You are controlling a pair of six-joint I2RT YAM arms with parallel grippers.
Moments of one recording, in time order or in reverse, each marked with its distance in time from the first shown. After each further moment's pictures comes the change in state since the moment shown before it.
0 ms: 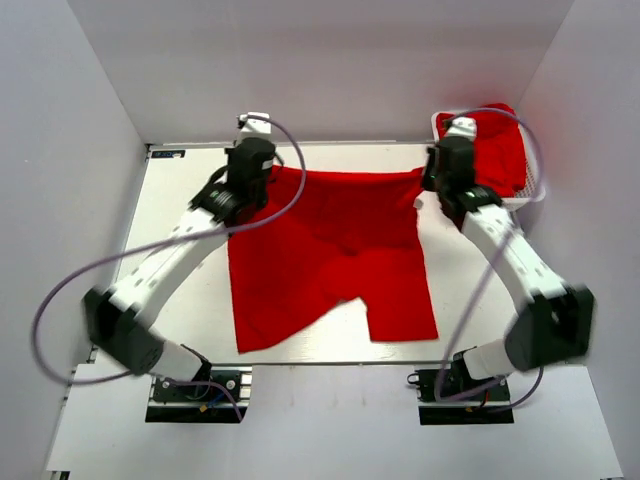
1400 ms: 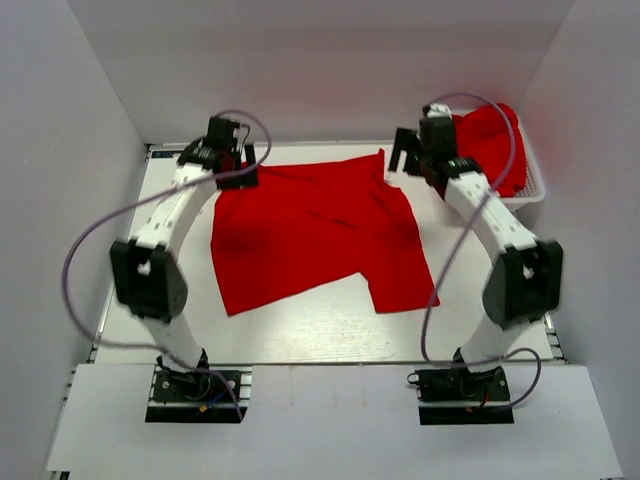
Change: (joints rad) left arm 0.366 0.454 0.302 -0.301 0.491 -0.207; right arm -0.001 0.419 0.337 -0.069 -0.151 0.029
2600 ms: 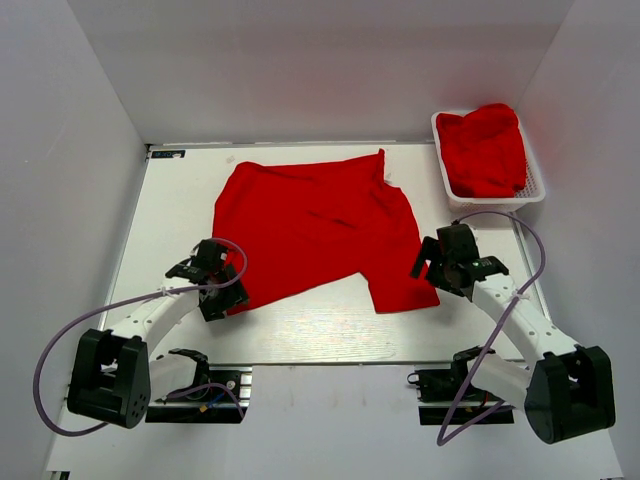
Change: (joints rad) left arm -0.005 -0.676 -1.177 0.150 0.239 -0.431; right arm -0.006 -0.695 -0.924 -0.202 -0.017 0.306
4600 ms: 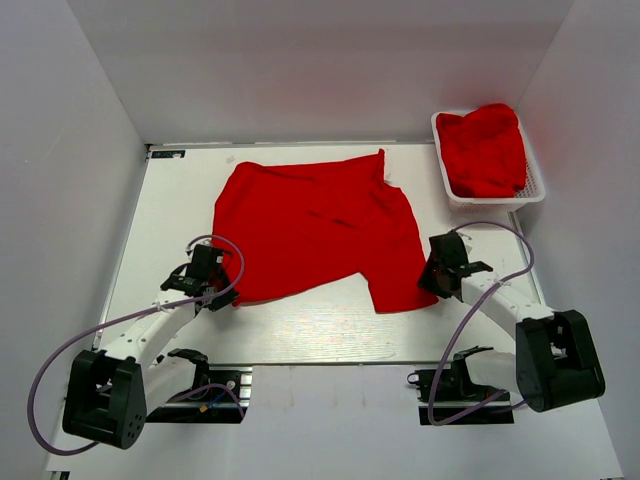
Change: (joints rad) left arm 0.000 -0.108 -0.067 0.134 -0.058 0.003; right arm -0.004 0.175 -0.118 0.219 0.038 0.052
